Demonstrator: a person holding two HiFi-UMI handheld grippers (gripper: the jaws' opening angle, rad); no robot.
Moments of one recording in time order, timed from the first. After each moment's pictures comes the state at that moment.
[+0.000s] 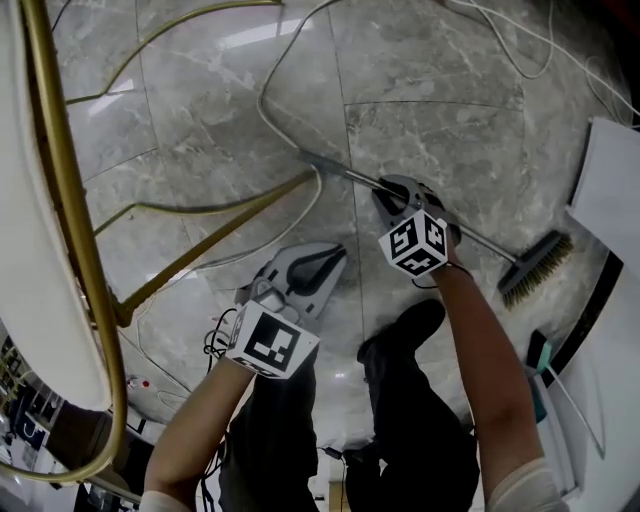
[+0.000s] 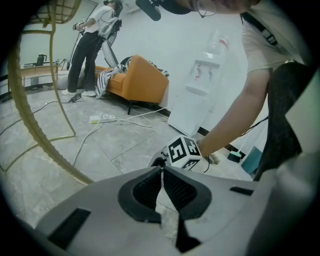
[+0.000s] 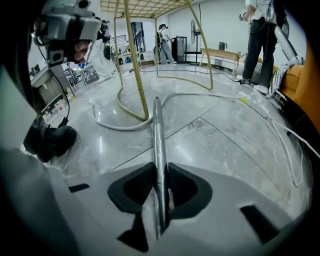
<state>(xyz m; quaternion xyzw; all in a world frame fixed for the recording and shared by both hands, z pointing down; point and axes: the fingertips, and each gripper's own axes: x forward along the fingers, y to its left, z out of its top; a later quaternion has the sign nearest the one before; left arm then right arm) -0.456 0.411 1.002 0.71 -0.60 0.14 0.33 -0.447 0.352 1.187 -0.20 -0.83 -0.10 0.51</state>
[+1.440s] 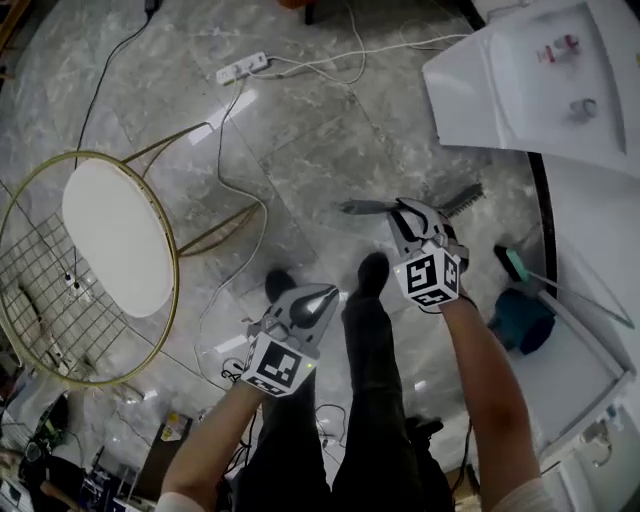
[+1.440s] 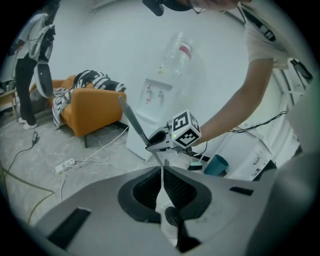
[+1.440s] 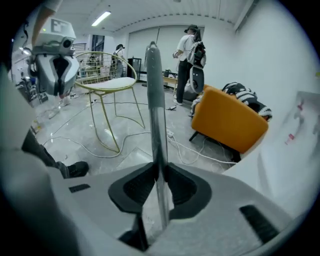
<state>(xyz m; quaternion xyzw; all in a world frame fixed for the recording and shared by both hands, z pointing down) -0.296 0.335 0.658 0.81 -0.47 0.18 0.31 -0.271 0.181 0.754 0.07 -0.88 -0.07 0.46</state>
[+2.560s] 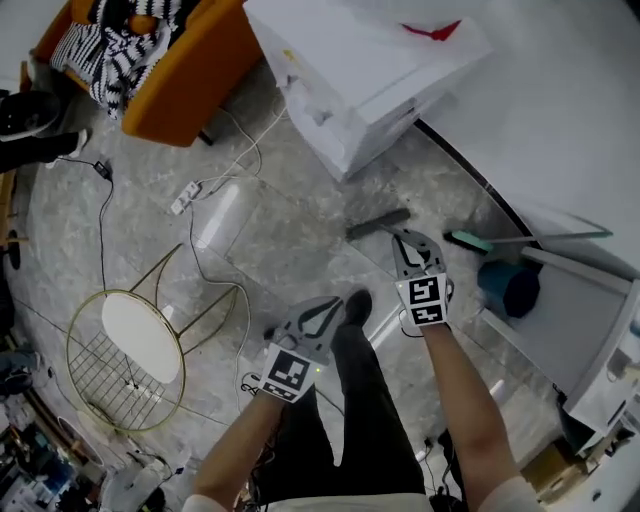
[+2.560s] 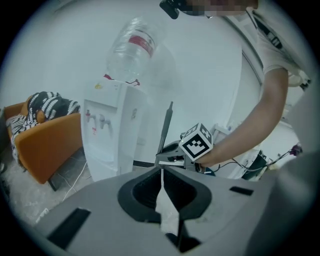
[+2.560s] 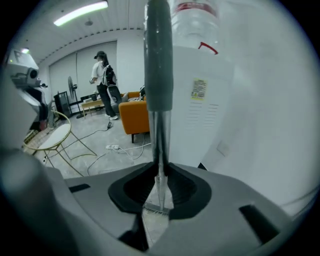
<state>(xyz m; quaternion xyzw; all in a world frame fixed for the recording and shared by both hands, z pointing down) -0.070 0.169 0.491 0.88 -0.38 0.18 0.23 0.036 0.049 0.588 0.41 -0.83 0.14 0.35</state>
